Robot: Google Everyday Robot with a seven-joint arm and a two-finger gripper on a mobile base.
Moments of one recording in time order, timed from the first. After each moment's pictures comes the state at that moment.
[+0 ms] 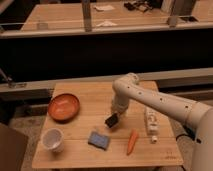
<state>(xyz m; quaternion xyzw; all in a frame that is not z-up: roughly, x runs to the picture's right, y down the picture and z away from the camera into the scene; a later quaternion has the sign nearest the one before) 0.067 0.156 0.823 -0.32 -0.18 -0.28 0.89</state>
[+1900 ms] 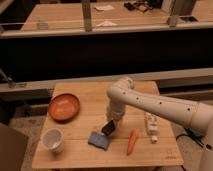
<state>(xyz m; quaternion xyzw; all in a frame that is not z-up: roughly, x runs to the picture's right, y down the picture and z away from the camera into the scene) 0.040 0.187 0.781 -0.33 -0.19 -0.32 0.87</state>
